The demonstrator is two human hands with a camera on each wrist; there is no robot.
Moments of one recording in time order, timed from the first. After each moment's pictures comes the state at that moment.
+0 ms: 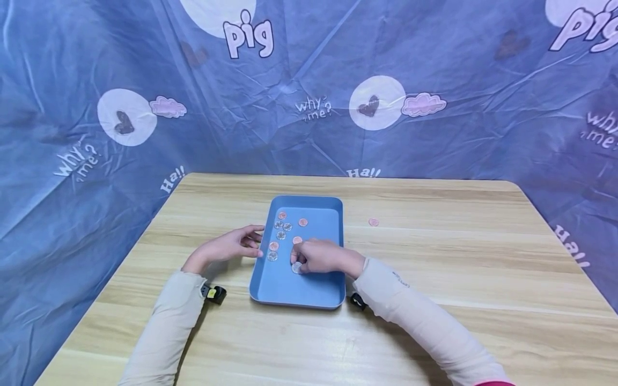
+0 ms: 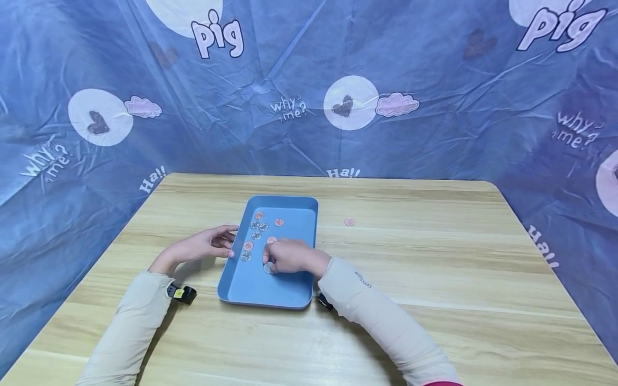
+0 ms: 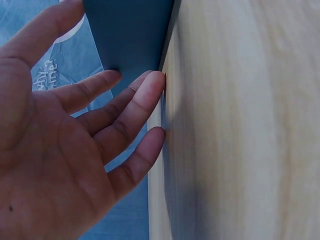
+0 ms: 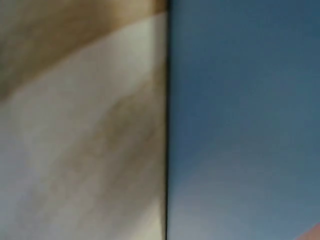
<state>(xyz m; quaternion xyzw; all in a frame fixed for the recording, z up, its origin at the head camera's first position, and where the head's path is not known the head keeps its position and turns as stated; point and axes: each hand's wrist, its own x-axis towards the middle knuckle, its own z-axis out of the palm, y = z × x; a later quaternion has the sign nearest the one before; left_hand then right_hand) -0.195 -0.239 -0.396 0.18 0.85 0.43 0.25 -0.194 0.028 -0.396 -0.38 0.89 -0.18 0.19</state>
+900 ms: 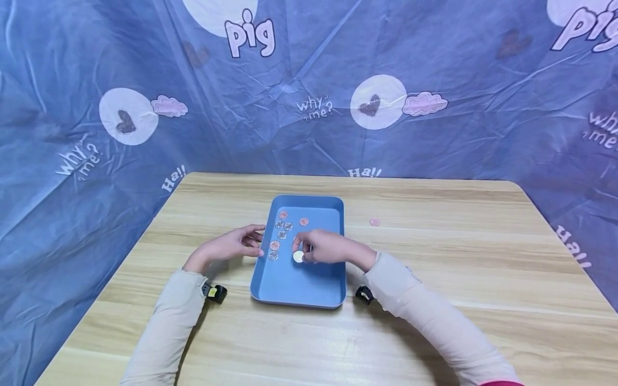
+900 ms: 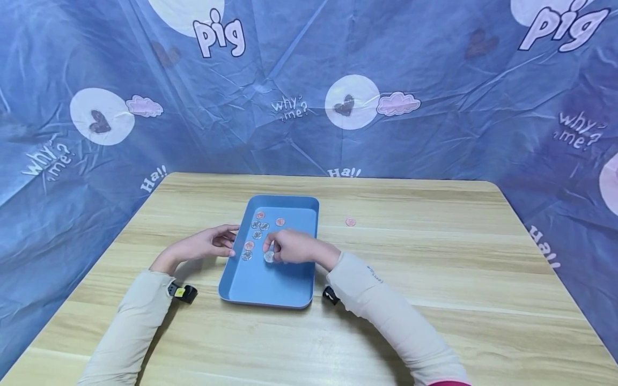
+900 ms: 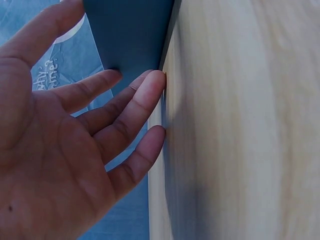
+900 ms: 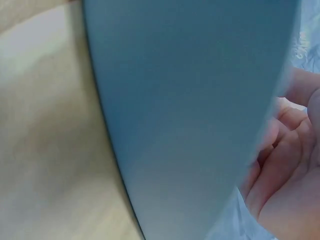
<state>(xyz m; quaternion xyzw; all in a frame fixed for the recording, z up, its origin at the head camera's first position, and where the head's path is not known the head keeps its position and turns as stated) -0.195 -0.239 -0.396 0.18 0.85 0.44 0.25 -0.201 0.042 -0.374 -0.39 0.84 -0.31 0.23</state>
